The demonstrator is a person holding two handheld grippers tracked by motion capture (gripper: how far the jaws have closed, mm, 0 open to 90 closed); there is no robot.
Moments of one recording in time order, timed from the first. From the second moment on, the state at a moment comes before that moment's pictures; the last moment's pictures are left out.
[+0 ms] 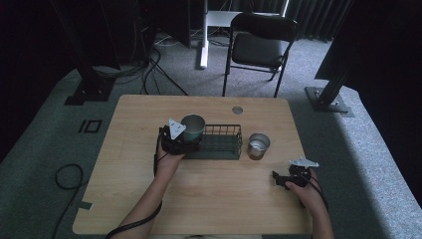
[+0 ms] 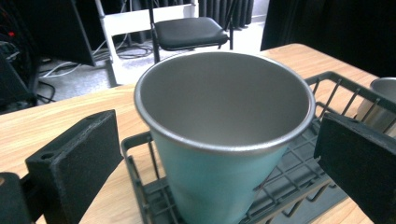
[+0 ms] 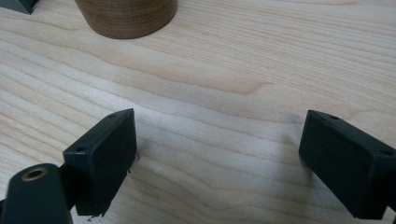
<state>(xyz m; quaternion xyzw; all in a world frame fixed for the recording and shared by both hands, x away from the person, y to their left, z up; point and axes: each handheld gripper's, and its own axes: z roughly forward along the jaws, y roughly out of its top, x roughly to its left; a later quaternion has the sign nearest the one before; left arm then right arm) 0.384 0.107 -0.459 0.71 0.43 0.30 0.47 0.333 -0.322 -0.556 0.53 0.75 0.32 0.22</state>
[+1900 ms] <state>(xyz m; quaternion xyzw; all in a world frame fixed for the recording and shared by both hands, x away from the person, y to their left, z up) 0.325 0.190 -0.487 0.76 0.40 0.27 0.43 0.333 -0.323 -0.556 0.53 0.75 0.32 0.22</state>
